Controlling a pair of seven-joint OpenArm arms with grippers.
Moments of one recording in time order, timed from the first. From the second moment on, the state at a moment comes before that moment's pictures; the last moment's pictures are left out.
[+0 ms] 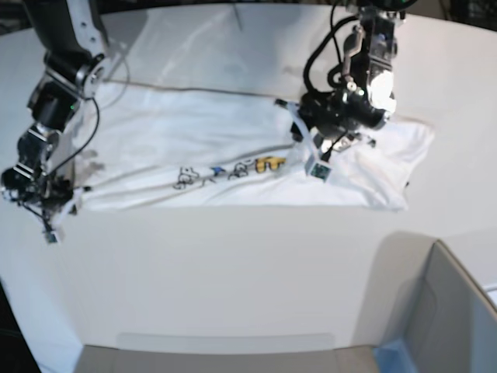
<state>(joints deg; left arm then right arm) 4.8 -7.8 9.6 116.0 -11.5 -6.5 78.3 29.0 15.6 31.9 56.8 -14.3 44.1 -46.2</state>
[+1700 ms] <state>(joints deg) -18.2 -12.4 -11.0 74.7 -11.3 -10.8 67.9 28.4 15.9 31.8 56.7 -14.4 44.1 -46.2</state>
